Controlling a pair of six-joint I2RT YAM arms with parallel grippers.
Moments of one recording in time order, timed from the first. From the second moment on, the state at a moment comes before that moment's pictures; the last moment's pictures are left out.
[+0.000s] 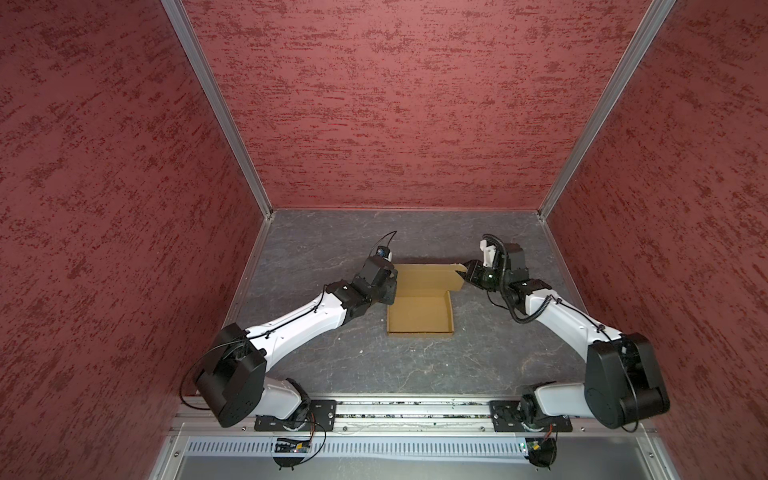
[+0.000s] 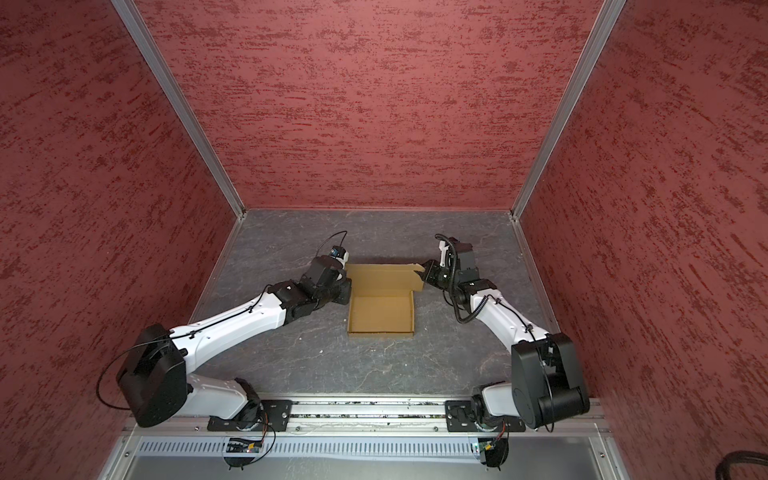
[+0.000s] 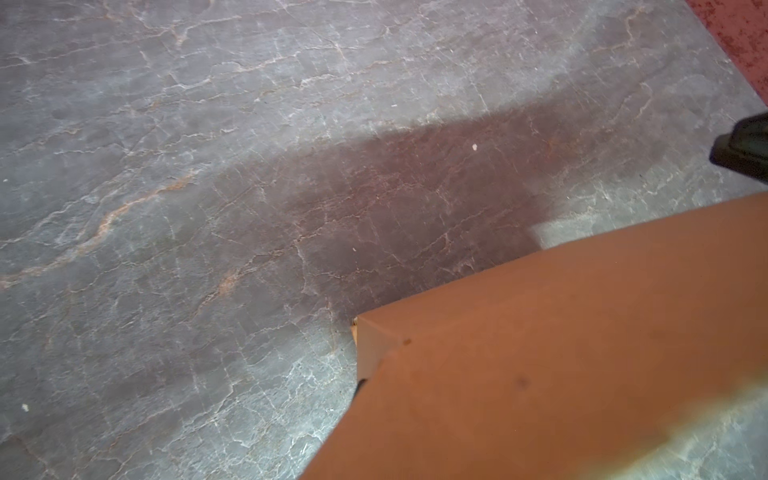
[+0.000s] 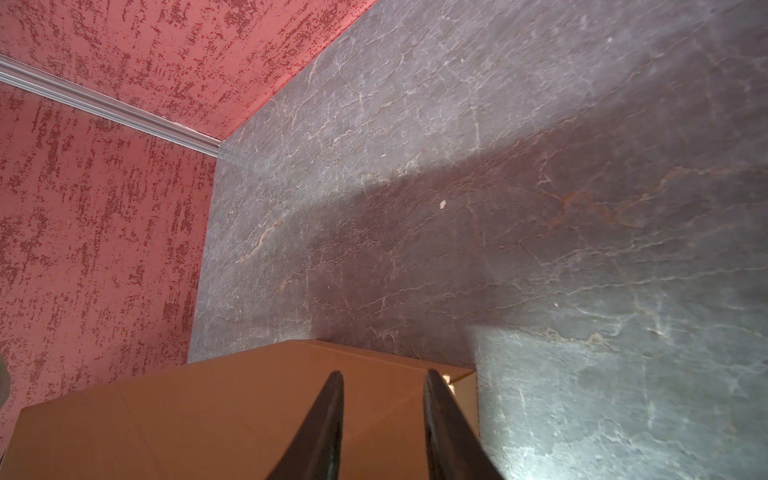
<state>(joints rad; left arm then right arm) -0.72 1.41 0.95 -0.34 -0.21 -0.38 0.22 1.37 0.81 -0.08 -0.40 0.66</state>
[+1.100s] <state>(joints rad) -0.70 1.39 0.95 -0.34 -0.24 -0.36 0.20 1.21 0.84 -0.36 -0.30 0.41</state>
